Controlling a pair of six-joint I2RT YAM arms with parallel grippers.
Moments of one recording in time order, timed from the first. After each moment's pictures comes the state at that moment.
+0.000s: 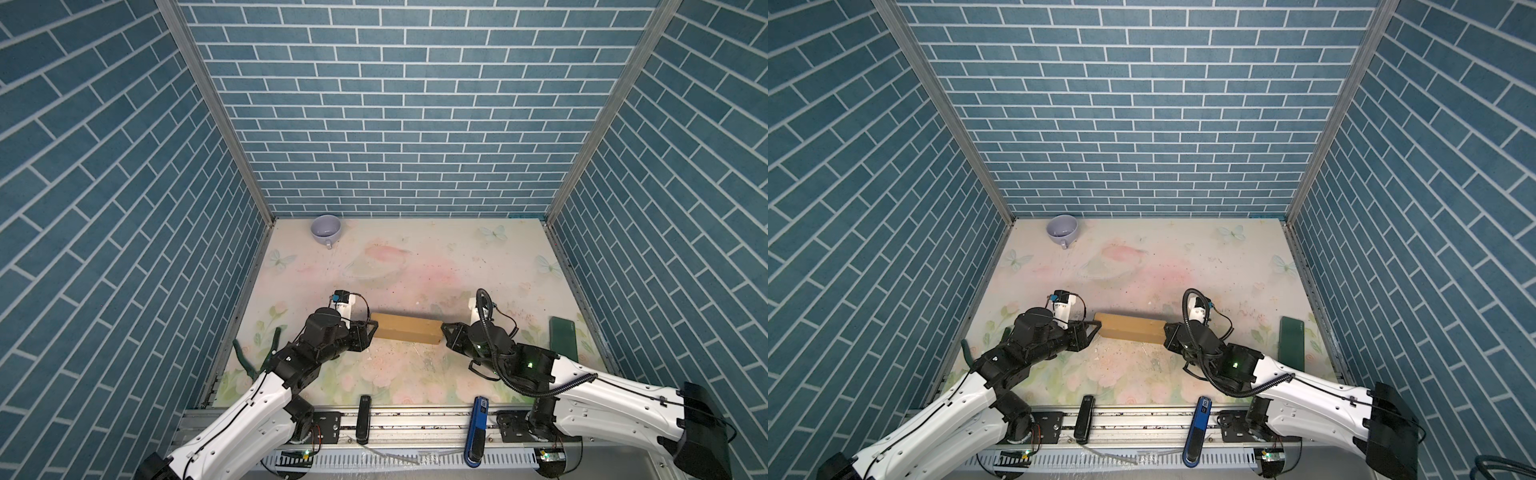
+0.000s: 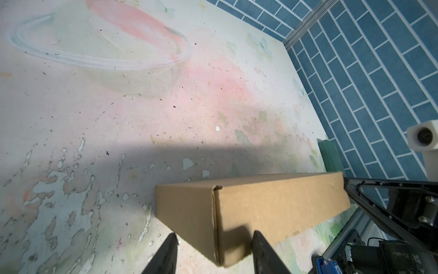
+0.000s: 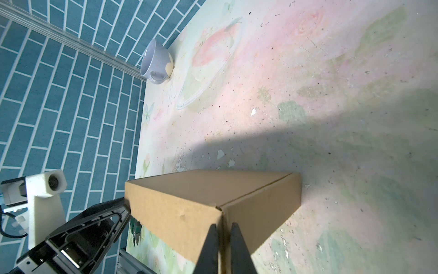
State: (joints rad) left arm -0.60 0.71 0.41 -0.29 0.16 -0.59; right arm 1.12 0.93 0.53 -0.20 0.30 1.17
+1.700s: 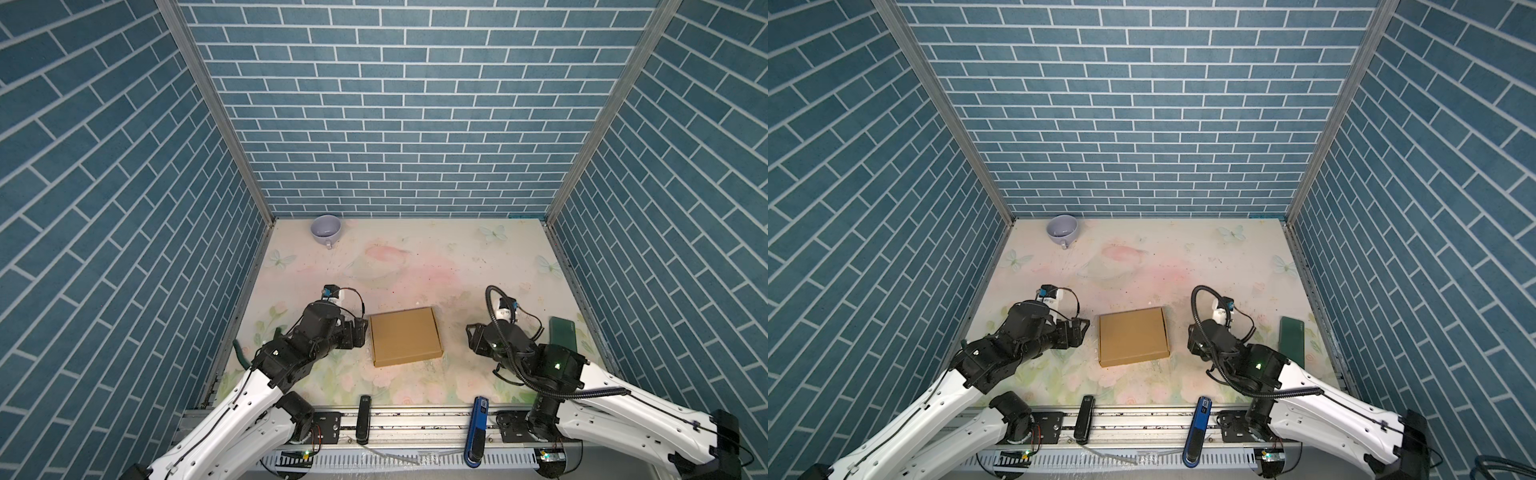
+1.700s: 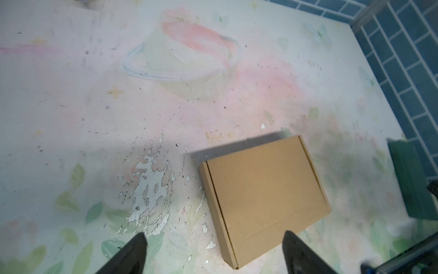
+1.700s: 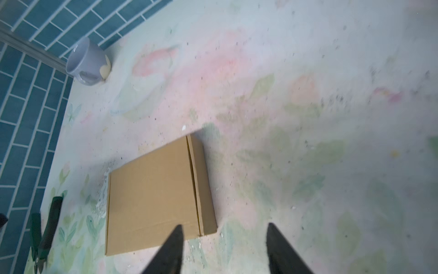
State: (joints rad) left arm -0.61 0.73 0.70 -0.69 -0.11 -0.50; right arm 0.99 0.76 0.65 -0.66 0.43 0.96
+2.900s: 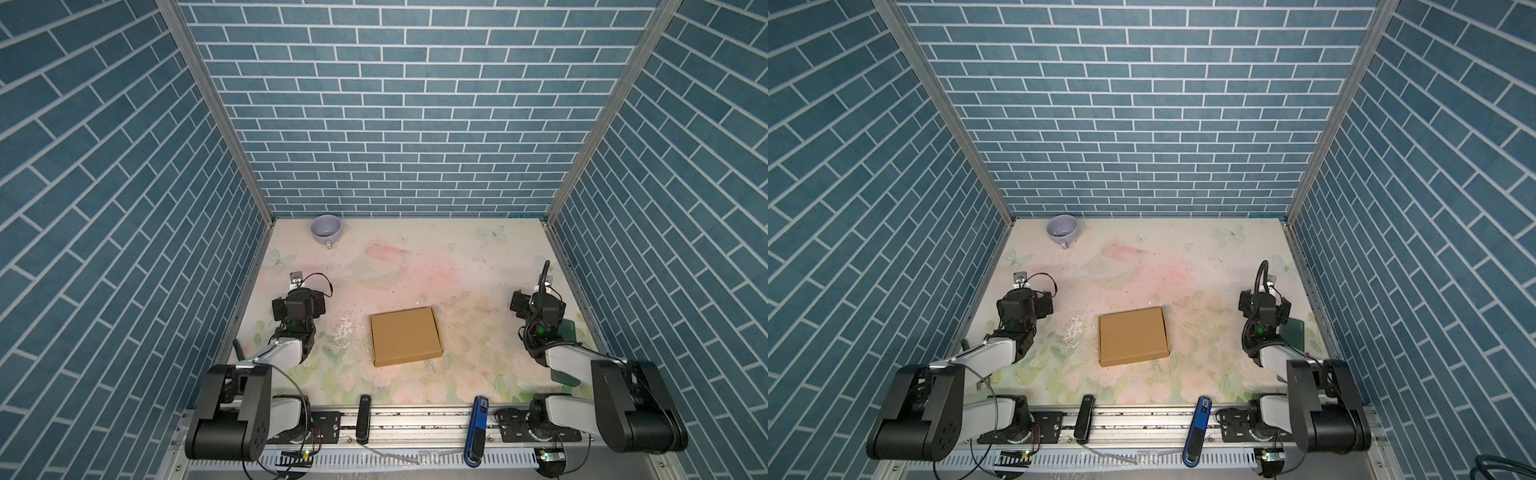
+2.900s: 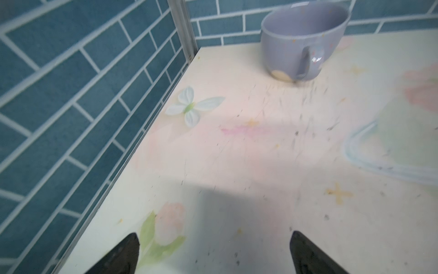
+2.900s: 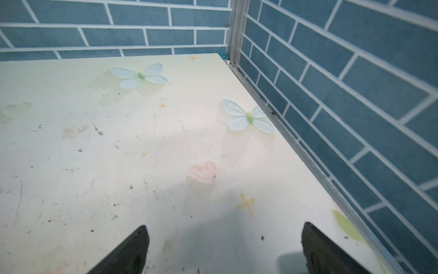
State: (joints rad) left arm -0.04 1.27 0.34 0.45 -0.37 -0.02; right arm 0.07 1.32 0.28 0.63 0.37 0.04
